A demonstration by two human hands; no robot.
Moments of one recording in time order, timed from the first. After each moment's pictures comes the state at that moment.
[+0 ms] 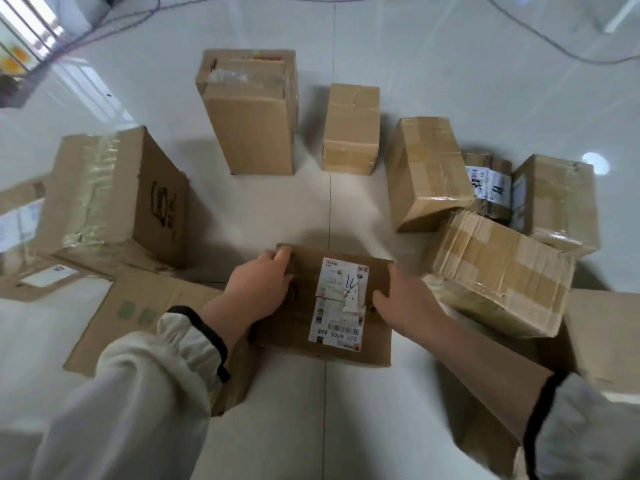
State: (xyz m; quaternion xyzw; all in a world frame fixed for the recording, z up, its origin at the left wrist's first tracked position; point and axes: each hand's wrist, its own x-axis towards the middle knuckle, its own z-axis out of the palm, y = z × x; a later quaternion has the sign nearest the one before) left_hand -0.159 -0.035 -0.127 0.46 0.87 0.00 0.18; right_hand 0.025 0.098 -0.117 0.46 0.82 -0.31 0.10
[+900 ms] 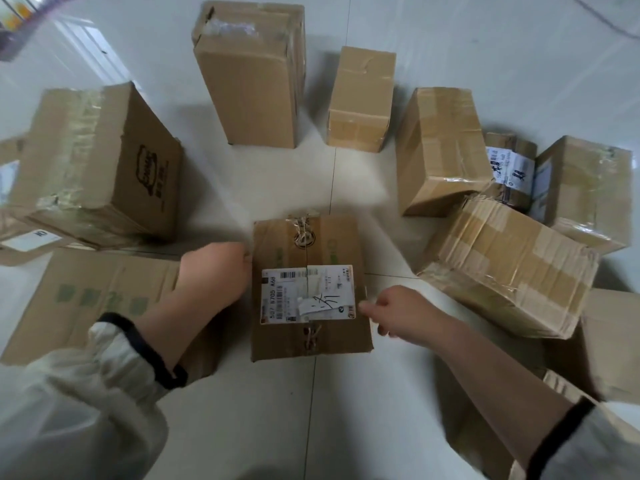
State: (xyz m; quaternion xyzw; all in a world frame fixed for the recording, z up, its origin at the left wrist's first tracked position) left_hand -0.166 -0.063 -0.122 0.35 0.93 -0.09 0.13; right_hand 0.040 0.094 -0.122 0.40 0.78 -0.40 0.25
